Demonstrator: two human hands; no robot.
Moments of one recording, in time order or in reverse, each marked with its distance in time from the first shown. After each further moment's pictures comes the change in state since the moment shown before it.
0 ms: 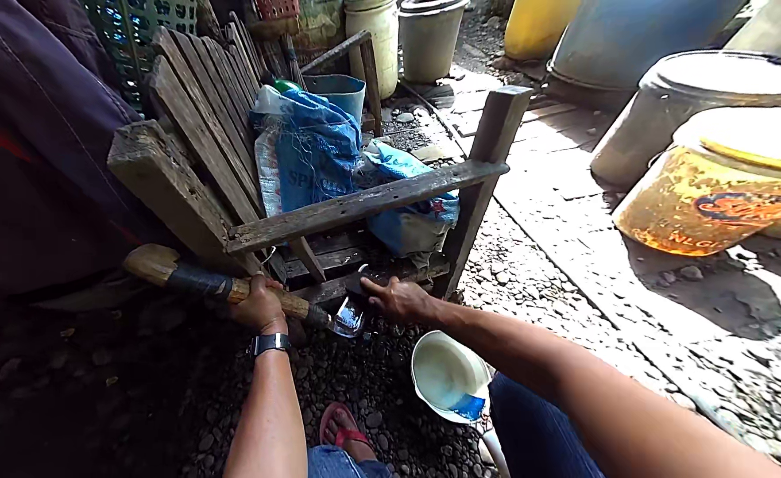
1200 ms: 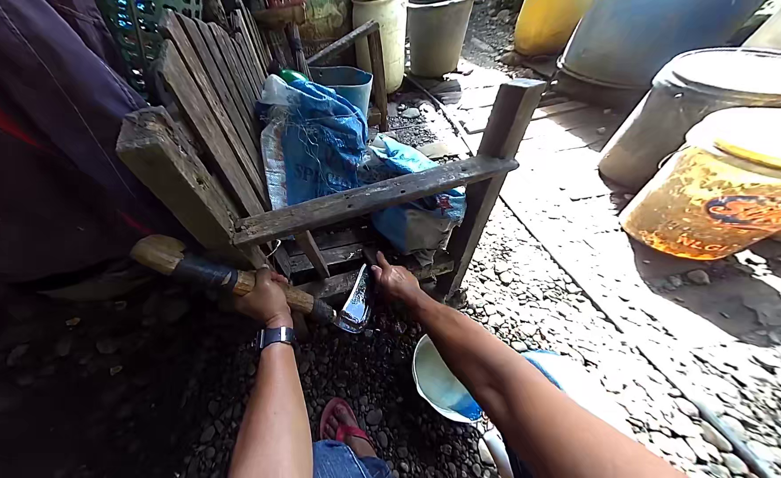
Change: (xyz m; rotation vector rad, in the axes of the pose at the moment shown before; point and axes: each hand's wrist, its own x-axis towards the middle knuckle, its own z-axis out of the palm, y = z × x) left_hand 0.001 0.001 -0.001 0.012 -0.002 -0.018; right_hand 0.031 -0.010 0.004 0.334 0.127 0.283
